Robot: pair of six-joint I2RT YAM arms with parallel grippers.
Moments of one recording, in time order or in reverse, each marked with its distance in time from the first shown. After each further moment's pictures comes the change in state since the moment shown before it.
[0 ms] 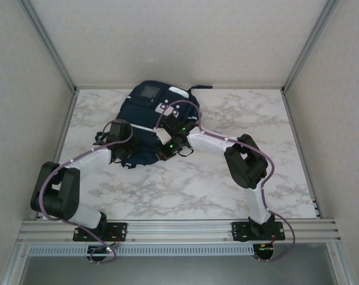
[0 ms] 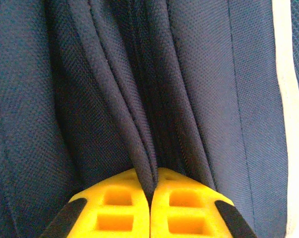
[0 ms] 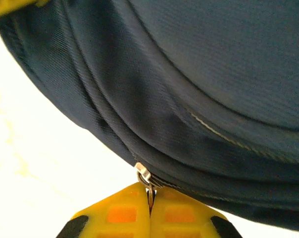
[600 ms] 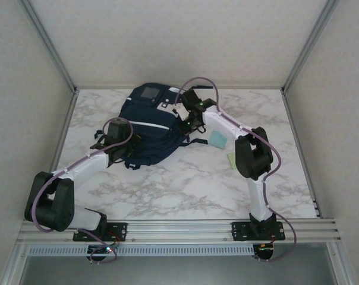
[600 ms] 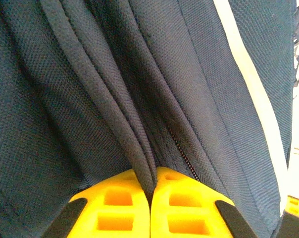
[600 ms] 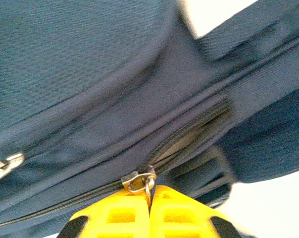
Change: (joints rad) left arm -0.021 -0.106 -0.024 0.028 0.018 0.040; right arm -0.222 0.071 0.287 -0.232 0.285 -0.209
